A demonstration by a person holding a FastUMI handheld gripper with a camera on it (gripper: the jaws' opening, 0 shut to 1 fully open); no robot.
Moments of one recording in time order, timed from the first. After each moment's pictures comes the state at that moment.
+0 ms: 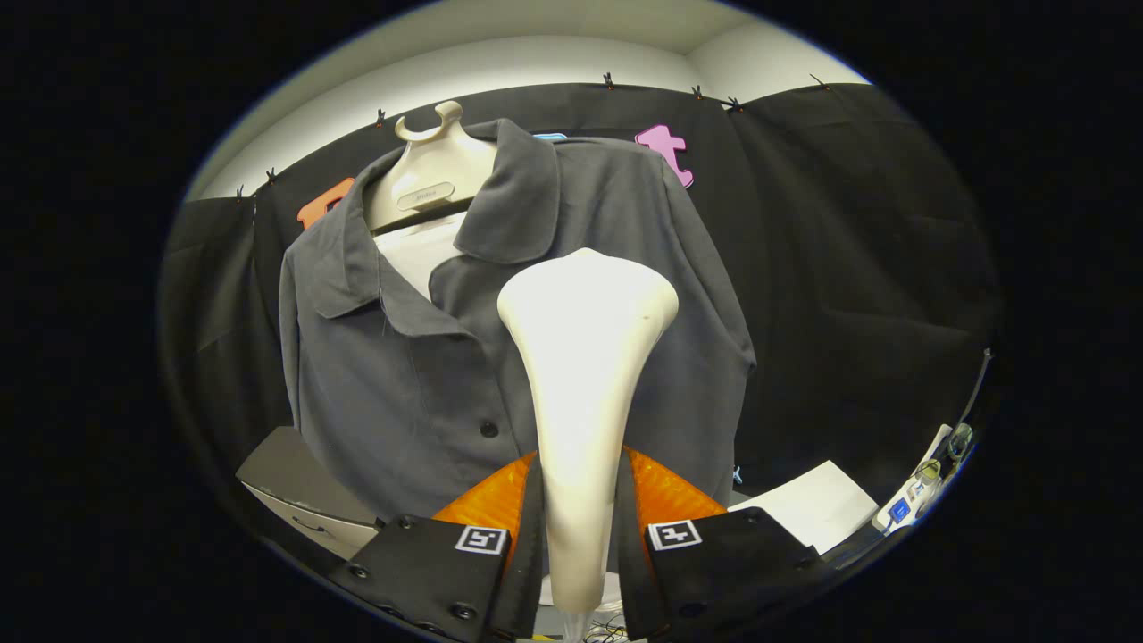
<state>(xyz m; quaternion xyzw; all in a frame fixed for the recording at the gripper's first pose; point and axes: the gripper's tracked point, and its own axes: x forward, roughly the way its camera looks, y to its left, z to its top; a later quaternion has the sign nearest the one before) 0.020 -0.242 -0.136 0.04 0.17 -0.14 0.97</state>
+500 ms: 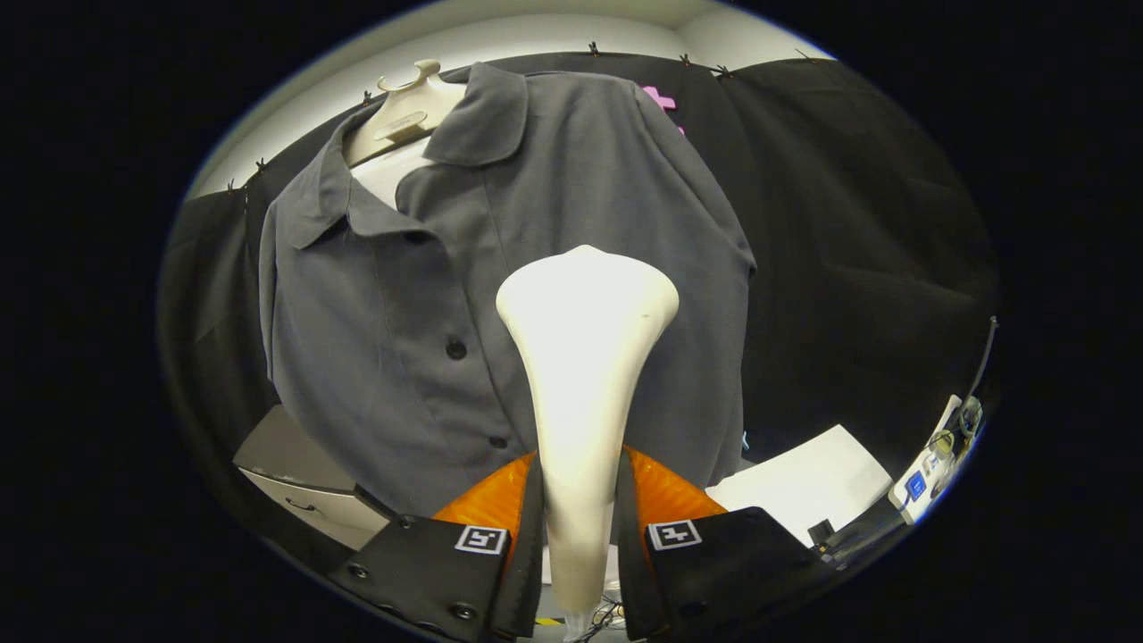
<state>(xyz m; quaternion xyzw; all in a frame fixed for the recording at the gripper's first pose) -0.001 -0.250 -0.208 0.07 0.23 -0.14 0.96</state>
